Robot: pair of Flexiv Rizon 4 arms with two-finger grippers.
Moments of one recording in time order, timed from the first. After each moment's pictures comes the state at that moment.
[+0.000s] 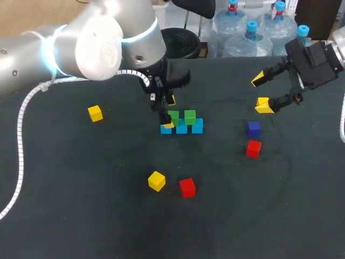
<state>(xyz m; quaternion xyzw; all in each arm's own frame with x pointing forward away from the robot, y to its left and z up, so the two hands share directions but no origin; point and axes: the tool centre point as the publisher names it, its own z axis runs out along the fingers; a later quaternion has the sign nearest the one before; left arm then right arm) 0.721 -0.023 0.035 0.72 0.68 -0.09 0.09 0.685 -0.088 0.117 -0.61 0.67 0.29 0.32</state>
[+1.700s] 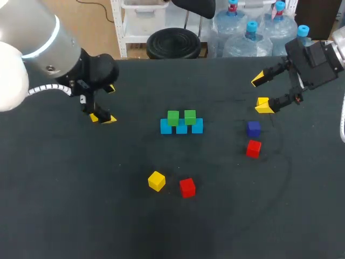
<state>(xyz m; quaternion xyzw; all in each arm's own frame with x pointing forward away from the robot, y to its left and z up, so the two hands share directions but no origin) 0.703 0.125 0.087 0.67 0.72 -0.04 0.21 0.685 -0.088 0.117 -0.61 0.67 0.29 0.32</state>
